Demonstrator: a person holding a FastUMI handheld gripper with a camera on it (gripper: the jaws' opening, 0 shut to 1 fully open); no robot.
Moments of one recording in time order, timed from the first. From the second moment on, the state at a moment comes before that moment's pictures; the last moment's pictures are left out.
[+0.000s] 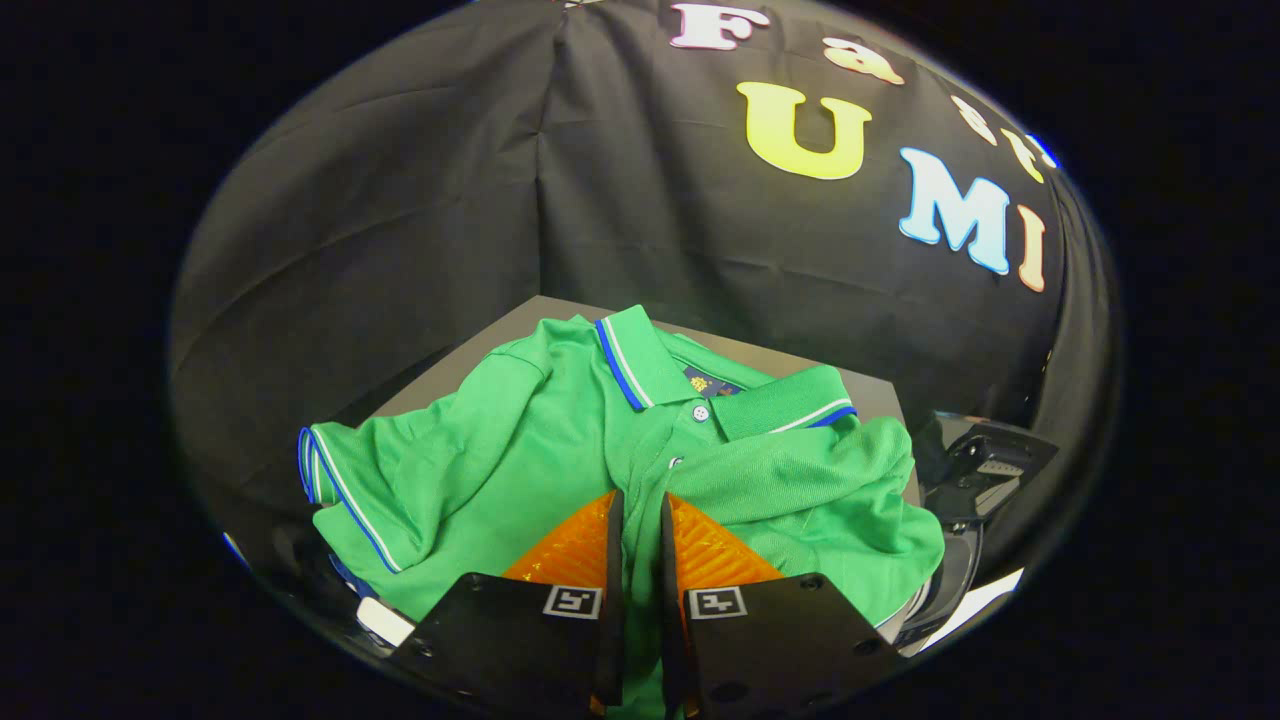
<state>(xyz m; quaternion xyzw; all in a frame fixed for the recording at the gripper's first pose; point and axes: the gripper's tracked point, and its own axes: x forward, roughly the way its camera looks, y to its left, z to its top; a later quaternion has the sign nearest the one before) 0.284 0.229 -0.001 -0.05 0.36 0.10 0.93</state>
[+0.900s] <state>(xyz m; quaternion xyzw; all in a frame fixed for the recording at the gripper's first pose) 0.288 0.217 0.067 0.05 0.29 0.12 0.95</state>
